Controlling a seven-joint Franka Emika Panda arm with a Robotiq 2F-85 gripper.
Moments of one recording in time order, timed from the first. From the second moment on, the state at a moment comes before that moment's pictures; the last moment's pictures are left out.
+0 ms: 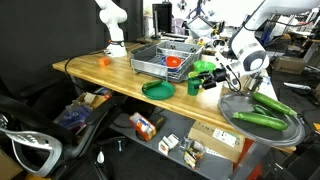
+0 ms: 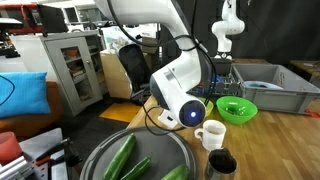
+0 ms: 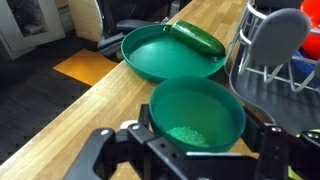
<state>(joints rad) -0.11 0.77 -0.06 -1.96 1.74 2.08 0.38</state>
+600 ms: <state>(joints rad) -0.11 0.77 -0.08 -1.94 1.69 2.08 0.38</state>
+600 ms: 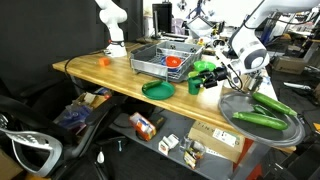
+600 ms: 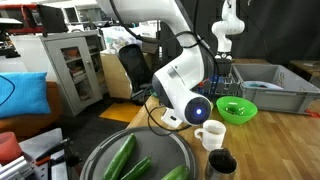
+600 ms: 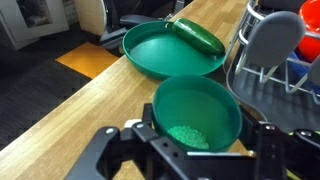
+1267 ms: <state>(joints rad) -0.11 0.63 -0.11 -1.97 1.48 2.08 0.39</state>
